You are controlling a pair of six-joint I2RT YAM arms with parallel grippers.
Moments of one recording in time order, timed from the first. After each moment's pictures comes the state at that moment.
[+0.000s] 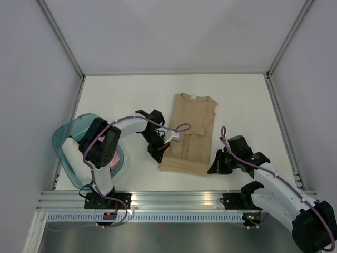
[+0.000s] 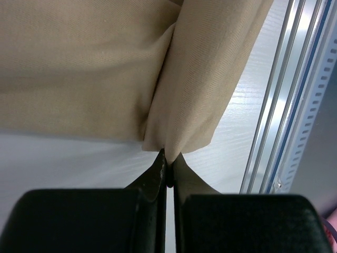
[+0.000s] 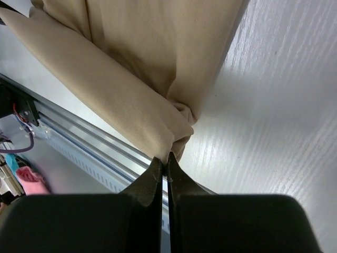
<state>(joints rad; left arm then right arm) -0.58 1.87 1.17 -0.94 0.68 0.78 0.42 0.84 0.40 -0.58 -0.45 0.60</state>
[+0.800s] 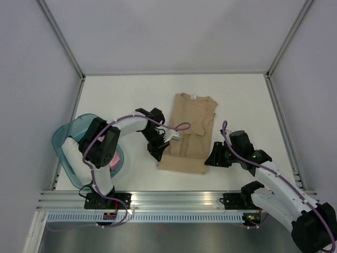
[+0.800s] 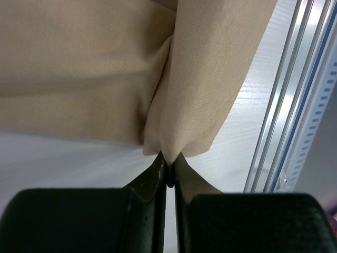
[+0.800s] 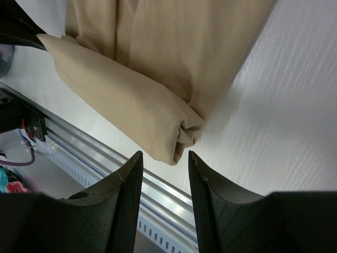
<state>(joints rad) -0.58 1.87 1.19 -0.96 0.65 0.79 0.41 0.83 0.48 -0.56 -0.40 0.55</state>
